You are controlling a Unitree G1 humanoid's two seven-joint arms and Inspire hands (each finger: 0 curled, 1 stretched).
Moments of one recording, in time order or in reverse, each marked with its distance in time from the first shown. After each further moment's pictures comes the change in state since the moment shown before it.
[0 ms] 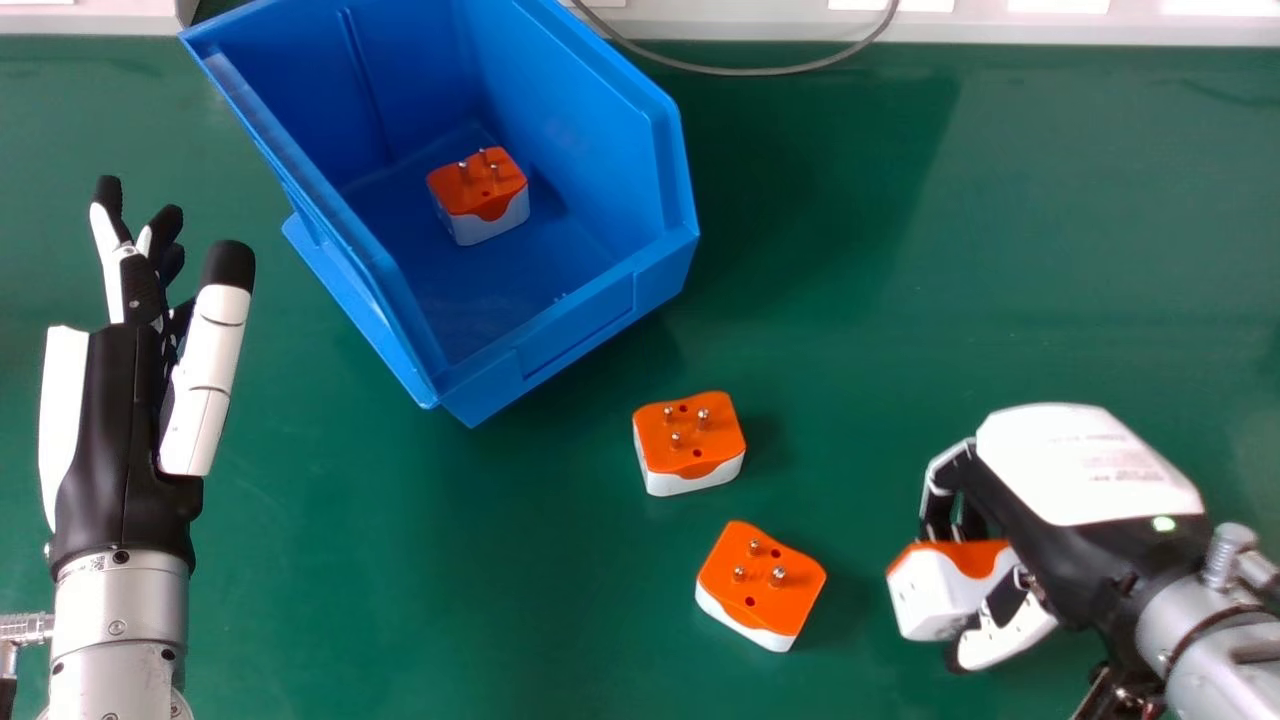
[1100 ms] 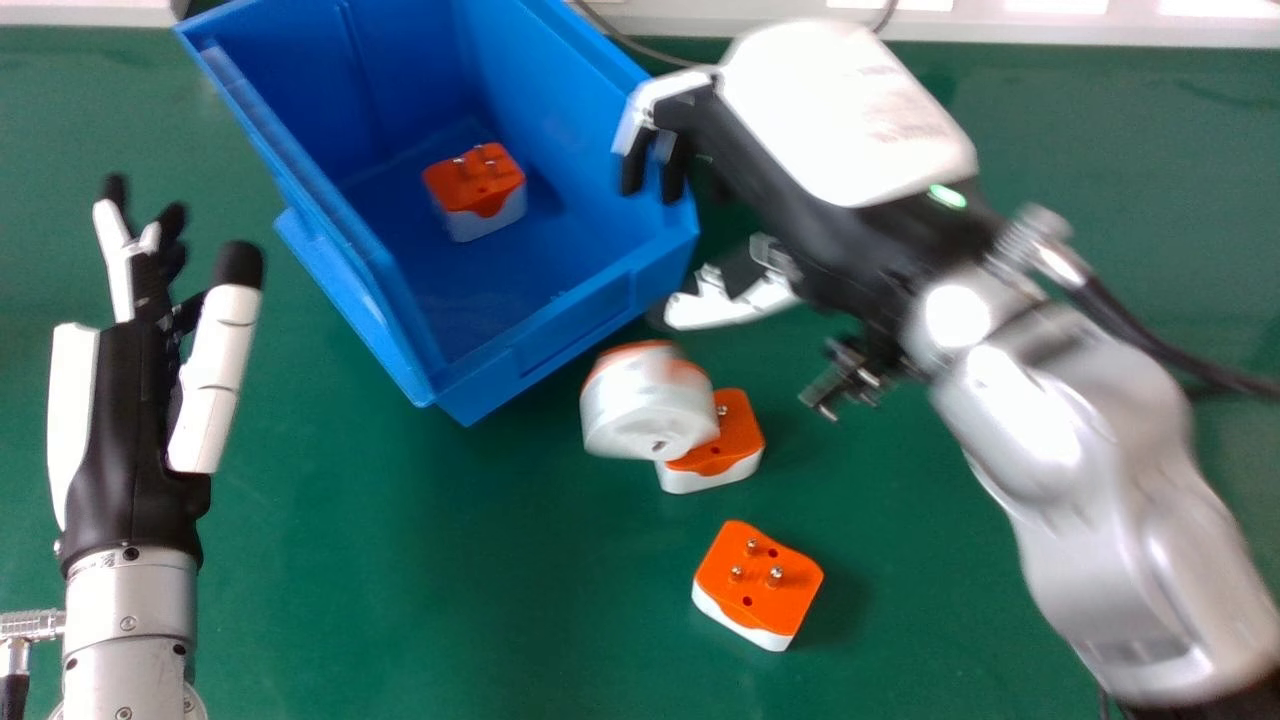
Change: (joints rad) left arm -0.018 -0.002 -0.014 0.046 0.017 -0.035 0.029; right arm -0.783 0.324 0.210 0.427 0.032 -0.133 -0.184
